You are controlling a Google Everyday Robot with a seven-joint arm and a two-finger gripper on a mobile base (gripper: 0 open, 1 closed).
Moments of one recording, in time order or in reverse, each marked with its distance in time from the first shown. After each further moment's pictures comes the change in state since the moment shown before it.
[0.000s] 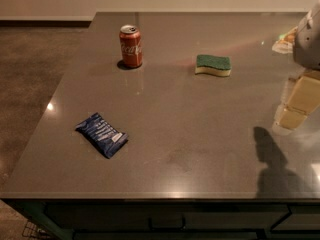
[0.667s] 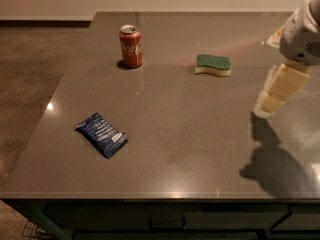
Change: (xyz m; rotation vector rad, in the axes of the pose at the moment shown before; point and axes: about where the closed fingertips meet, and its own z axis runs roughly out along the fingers) arm -0.008 -0.038 0.024 0.036 -0.053 0.089
